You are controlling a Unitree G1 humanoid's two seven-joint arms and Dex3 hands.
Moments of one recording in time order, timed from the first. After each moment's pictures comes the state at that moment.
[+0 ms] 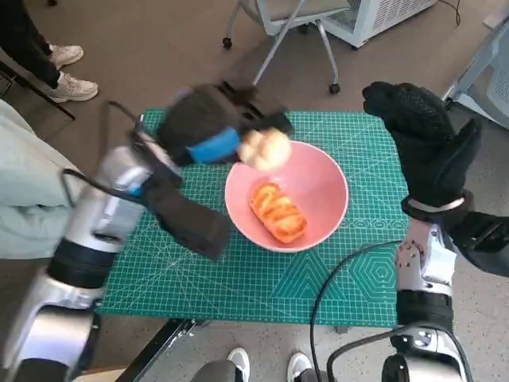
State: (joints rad) left arm -0.88 0.49 -0.37 0.33 0.60 -0.43 -0.15; right arm -0.68 -0.15 -0.25 0.53 0.47 -0.59 0.70
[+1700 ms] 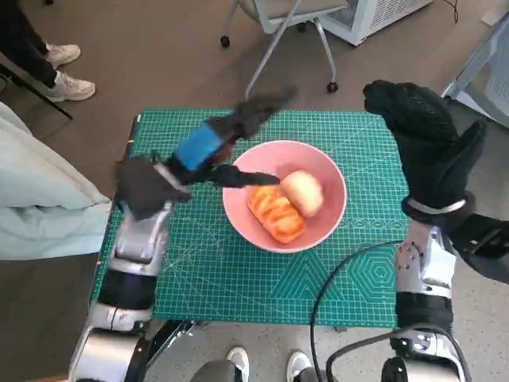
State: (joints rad) left arm -0.64 0.21 0.01 0.23 -0.19 -0.12 -0.49; right arm -0.66 -0.15 -0.23 0.47 0.46 -0.59 0.67
